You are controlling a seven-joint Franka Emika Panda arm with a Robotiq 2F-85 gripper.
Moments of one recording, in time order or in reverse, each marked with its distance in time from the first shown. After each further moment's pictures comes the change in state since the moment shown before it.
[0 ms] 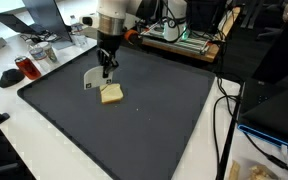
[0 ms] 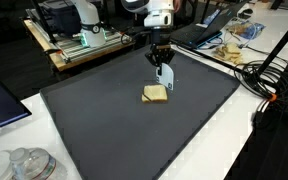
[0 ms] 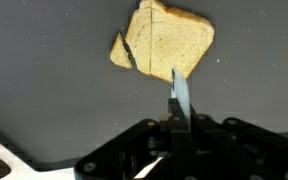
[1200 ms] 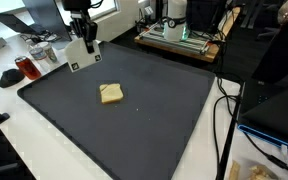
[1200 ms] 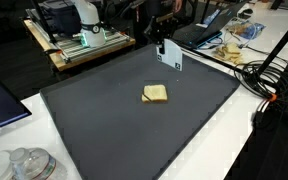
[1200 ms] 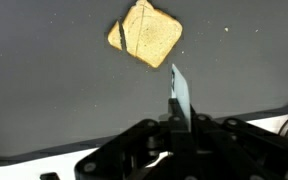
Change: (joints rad) arm -0.093 -0.094 0.026 0.245 0.681 -0.461 -0.817
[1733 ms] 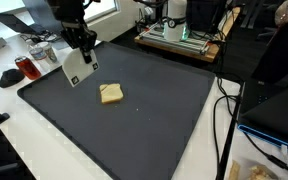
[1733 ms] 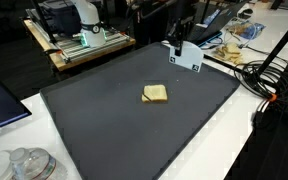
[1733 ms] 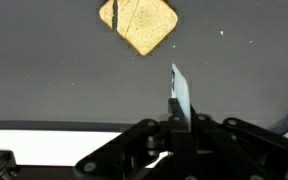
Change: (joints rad) arm 0.102 0.174 -0.029 0.279 -0.079 -0.176 -0.085
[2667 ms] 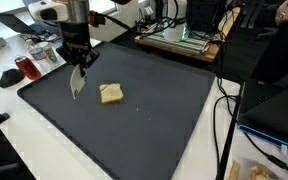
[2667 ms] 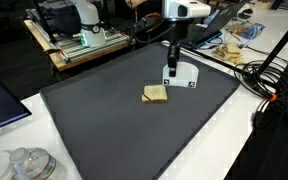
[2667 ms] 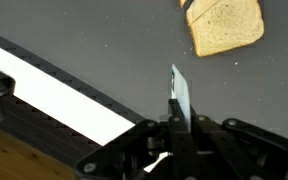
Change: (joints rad) arm 0.011 0.035 -0.030 -0.161 -0.250 0.345 -0.282
